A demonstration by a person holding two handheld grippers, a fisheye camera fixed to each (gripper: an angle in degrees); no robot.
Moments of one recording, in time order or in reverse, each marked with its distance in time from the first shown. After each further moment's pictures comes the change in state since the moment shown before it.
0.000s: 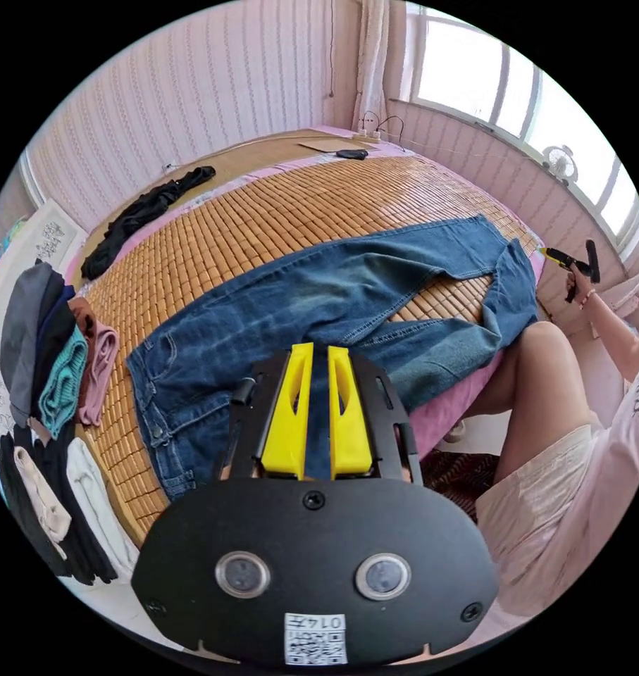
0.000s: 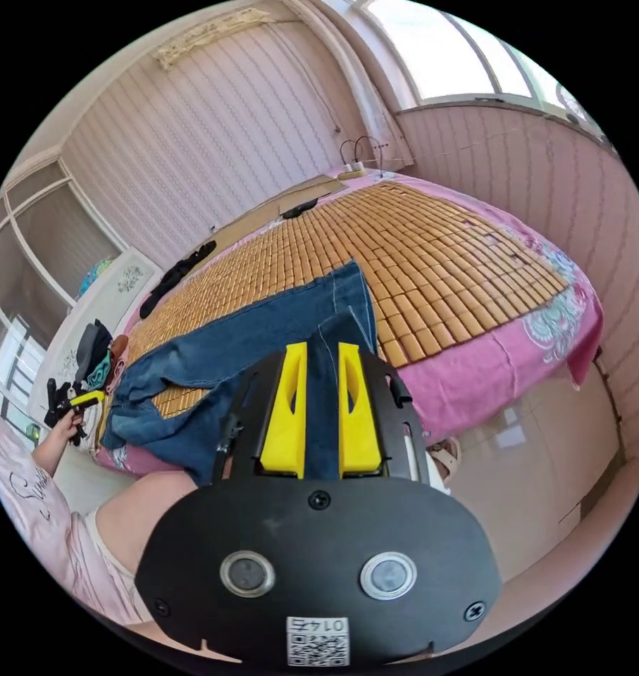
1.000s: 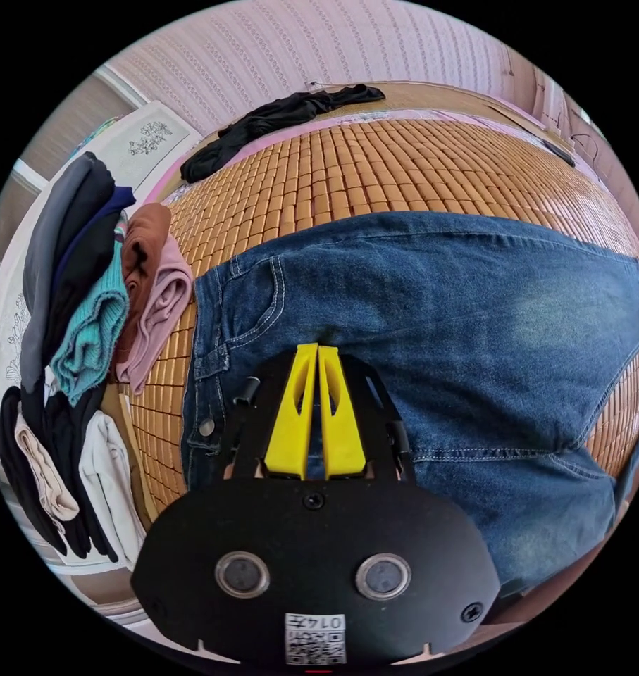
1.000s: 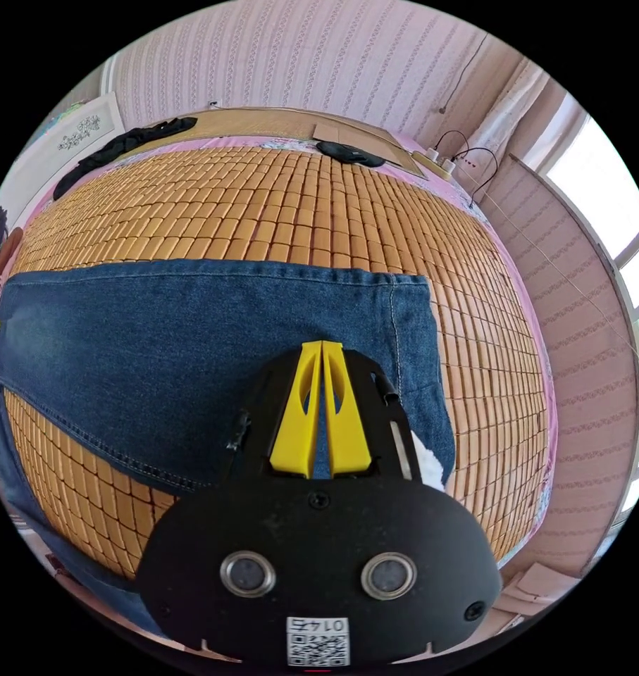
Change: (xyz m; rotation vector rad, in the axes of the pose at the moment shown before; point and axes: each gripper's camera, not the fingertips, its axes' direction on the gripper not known) left arm -0.108 -0.040 0.162 -0.243 -0.324 -0.406; right arm -0.108 -0.211 0.283 -0.187 0.435 -0.354
